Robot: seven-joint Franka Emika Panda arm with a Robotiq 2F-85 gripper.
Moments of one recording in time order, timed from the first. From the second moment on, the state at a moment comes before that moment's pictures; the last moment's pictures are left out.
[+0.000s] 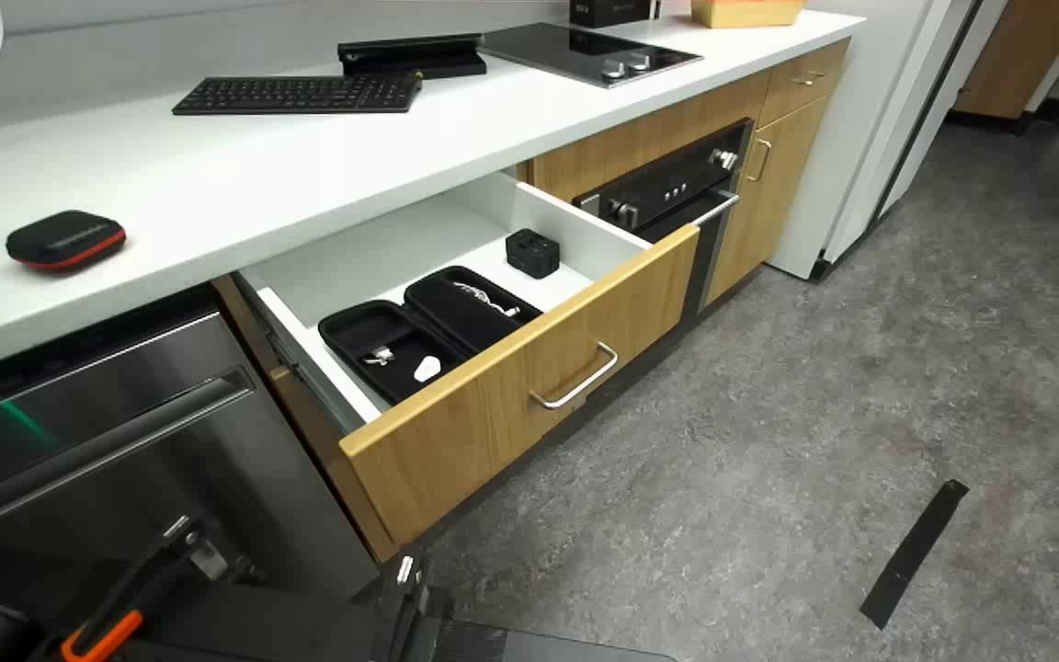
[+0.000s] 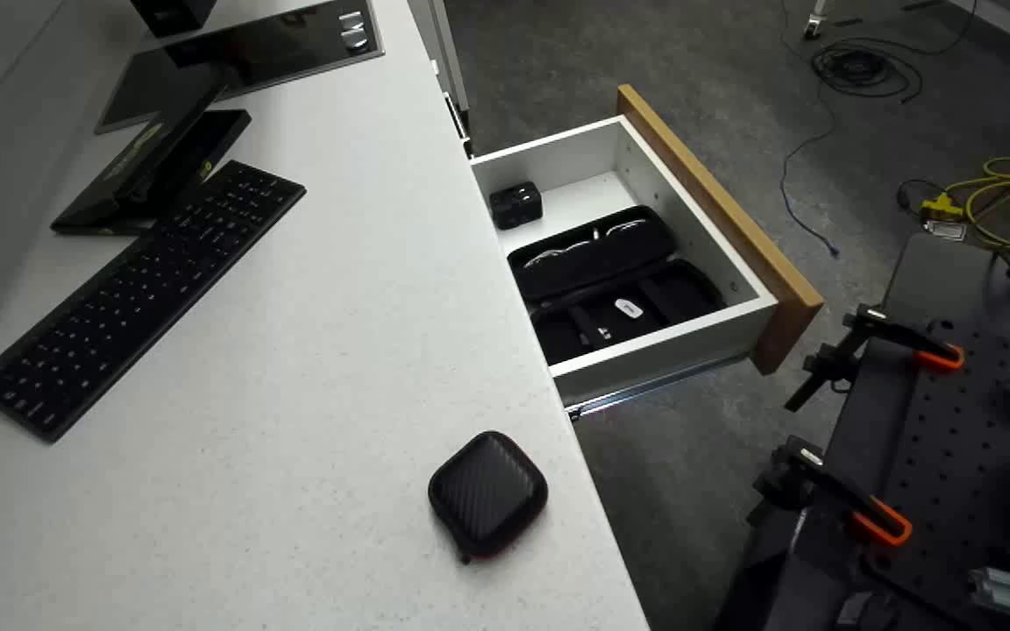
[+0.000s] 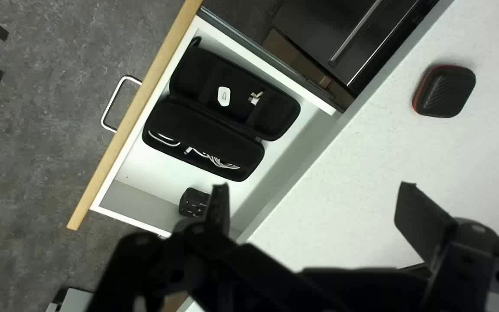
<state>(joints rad) -0.01 -0.88 -0.05 -2.57 0.08 1.92 0.01</state>
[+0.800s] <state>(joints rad) -0.13 -0.70 -0.07 -2.62 -0.03 2.08 0.04</state>
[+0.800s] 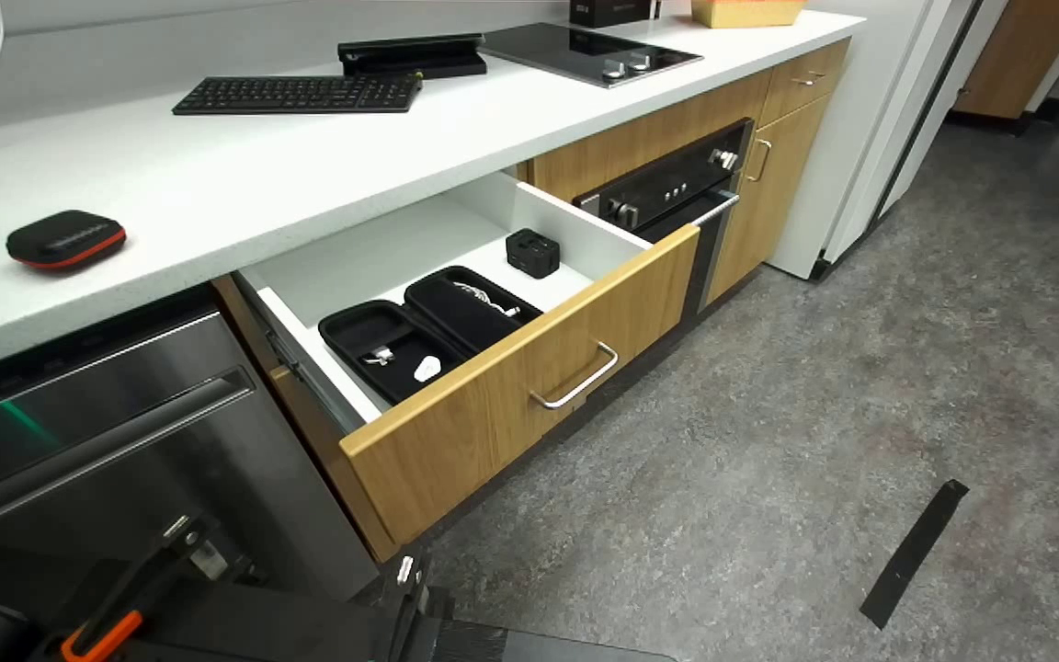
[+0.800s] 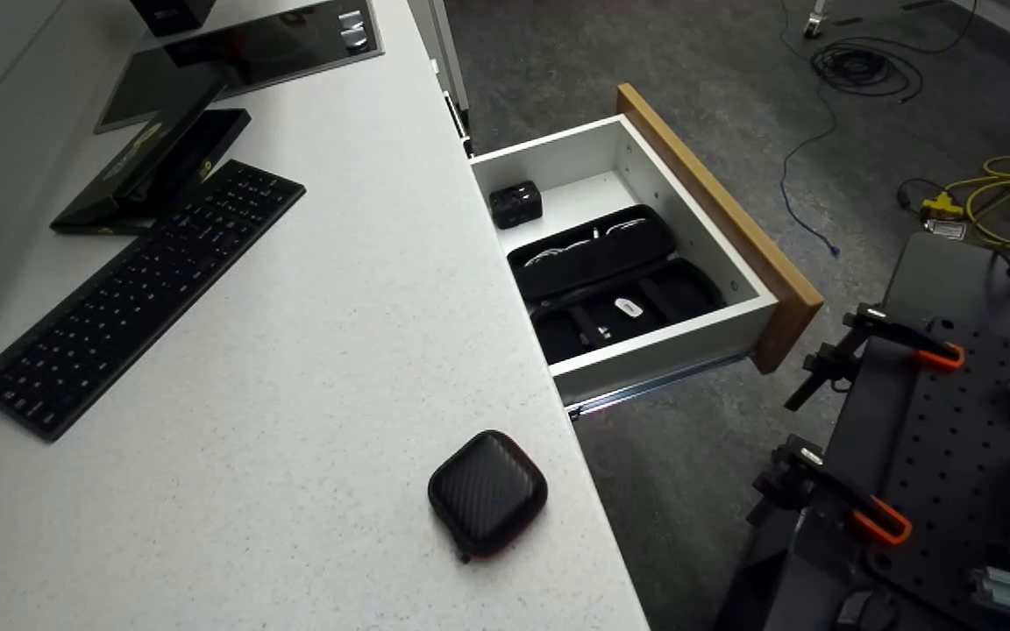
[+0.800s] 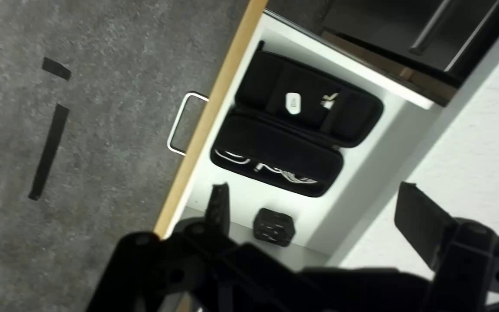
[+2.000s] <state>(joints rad) -0.31 -0.21 -0.23 -2.57 -0.09 2.45 0.06</state>
